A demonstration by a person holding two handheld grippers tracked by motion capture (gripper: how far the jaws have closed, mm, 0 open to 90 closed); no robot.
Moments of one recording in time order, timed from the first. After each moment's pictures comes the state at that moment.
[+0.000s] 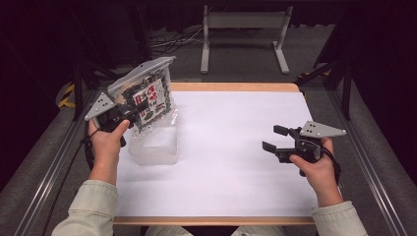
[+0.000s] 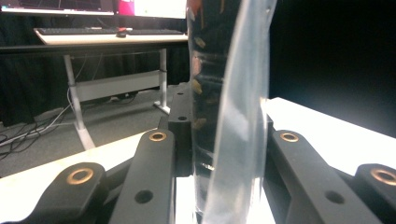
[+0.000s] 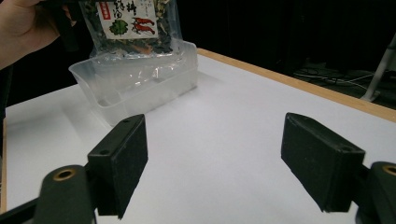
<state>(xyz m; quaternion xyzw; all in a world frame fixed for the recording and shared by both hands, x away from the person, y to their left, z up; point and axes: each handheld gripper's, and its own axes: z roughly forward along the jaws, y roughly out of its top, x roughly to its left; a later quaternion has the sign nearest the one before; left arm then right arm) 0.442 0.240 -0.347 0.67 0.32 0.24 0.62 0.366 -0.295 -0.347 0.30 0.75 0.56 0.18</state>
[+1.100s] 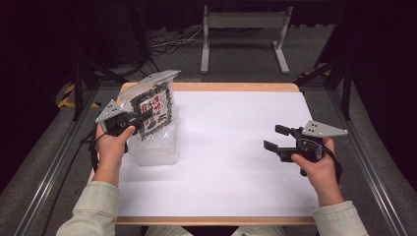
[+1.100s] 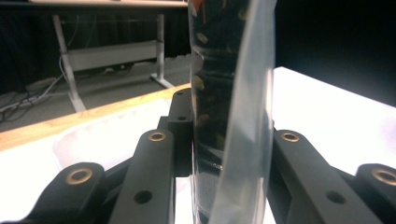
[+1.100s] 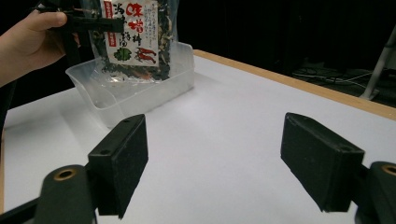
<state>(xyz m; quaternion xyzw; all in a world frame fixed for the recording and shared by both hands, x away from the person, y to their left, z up) 0.452 0.237 -0.378 0.71 0.34 0.20 0.59 0.369 -0.300 -0.349 0.30 0.75 0.56 0.18</state>
